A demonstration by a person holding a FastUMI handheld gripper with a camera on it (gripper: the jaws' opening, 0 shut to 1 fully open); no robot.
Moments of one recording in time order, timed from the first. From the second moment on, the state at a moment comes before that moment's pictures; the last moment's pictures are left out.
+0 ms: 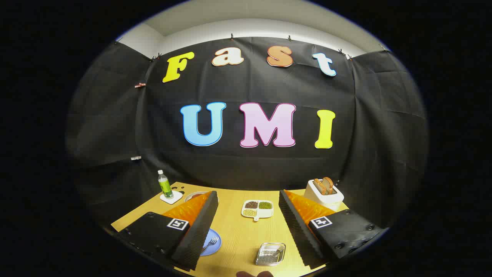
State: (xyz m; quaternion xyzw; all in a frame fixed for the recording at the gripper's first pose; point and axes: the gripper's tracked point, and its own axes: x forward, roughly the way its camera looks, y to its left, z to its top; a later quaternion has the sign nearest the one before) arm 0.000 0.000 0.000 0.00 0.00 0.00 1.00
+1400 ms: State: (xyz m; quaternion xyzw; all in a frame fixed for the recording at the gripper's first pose) arm 0.022 0.053 -0.089 0.02 0.13 0.03 0.99
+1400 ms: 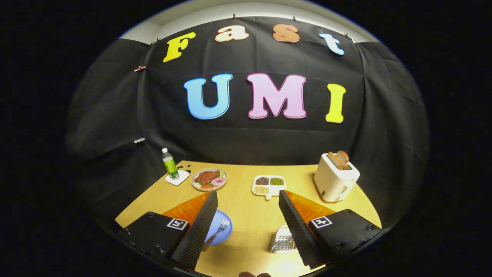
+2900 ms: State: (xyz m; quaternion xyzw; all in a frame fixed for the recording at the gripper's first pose) arm 0.064 0.159 -0.365 -0.01 0.51 0.06 0.86
